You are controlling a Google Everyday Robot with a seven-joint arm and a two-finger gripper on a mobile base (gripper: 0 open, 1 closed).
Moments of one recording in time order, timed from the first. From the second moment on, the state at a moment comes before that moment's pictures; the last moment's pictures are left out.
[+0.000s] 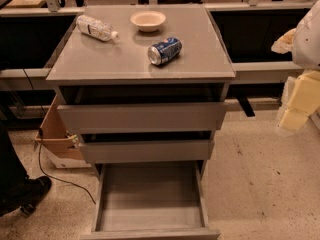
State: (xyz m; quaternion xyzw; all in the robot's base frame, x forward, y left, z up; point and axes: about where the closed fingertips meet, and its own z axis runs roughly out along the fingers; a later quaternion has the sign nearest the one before) arm 0.438 -0.217 0.976 -0.60 0.78 -0.03 0.16
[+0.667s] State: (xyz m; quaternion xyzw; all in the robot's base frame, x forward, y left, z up) arm 0.426 -0.224 0.948 -0.60 0.78 -0.05 0.16
